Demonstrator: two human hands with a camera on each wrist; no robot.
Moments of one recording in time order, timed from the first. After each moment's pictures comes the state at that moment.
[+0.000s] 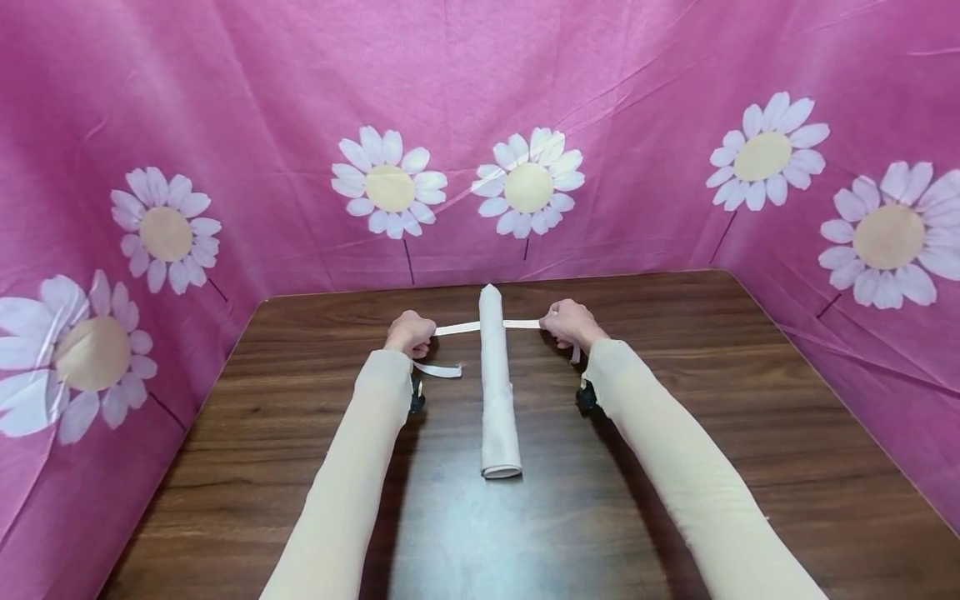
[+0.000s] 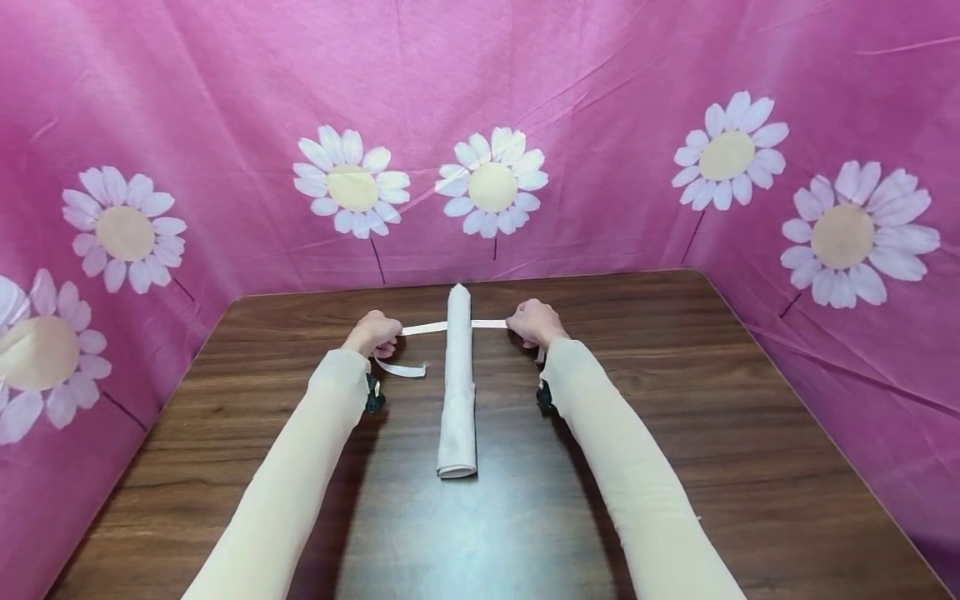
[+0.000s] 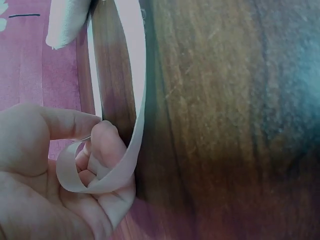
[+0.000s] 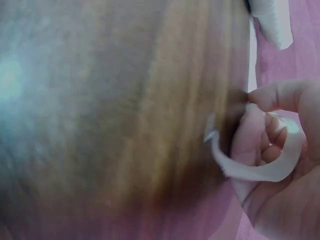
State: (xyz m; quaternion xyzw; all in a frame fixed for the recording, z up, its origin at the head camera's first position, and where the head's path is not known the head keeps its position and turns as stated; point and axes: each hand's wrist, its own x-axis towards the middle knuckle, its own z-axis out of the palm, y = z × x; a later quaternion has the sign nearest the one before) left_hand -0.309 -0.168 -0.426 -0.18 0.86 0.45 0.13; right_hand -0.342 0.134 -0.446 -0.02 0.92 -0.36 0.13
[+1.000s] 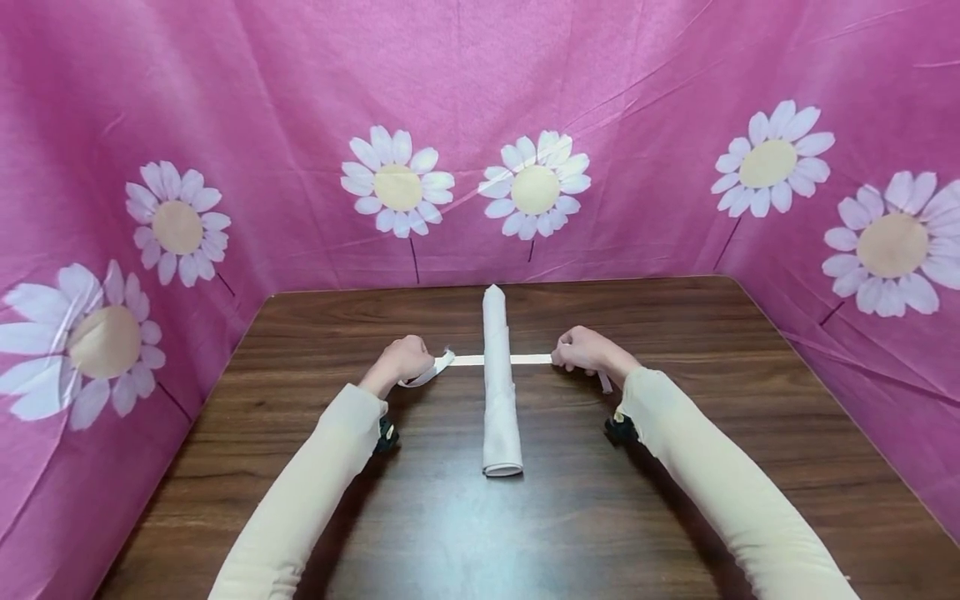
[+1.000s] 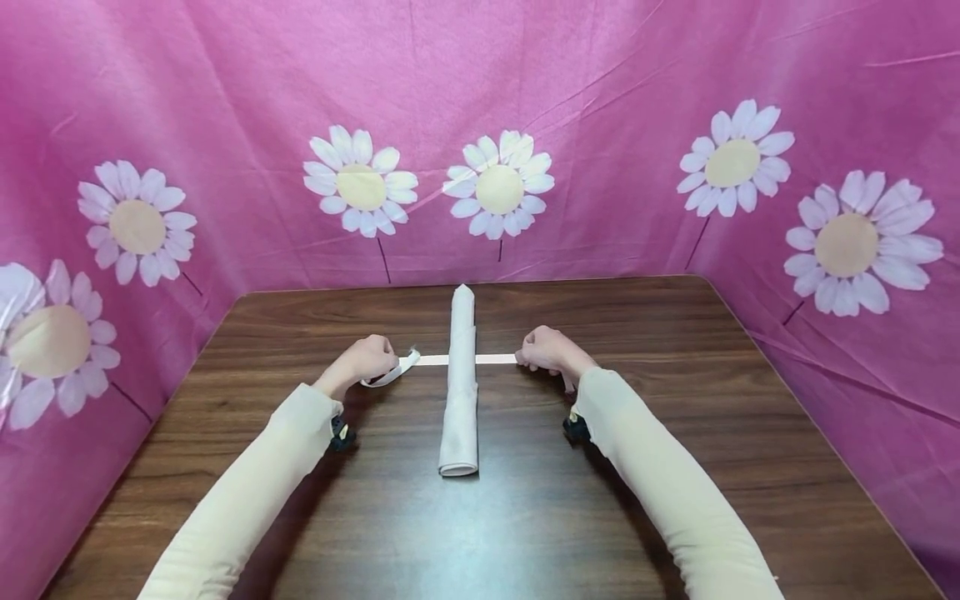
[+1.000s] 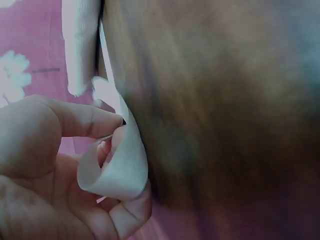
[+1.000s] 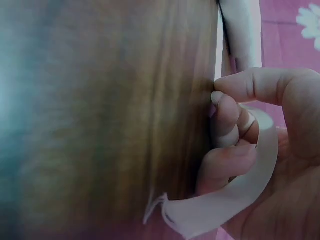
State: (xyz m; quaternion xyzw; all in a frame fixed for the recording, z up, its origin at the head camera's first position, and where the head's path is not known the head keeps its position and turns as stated) left_hand -0.257 -0.187 -0.428 0.02 0.96 0.23 0.14; right_hand -0.300 0.154 -0.444 -0.11 0.91 -0.33 0.22
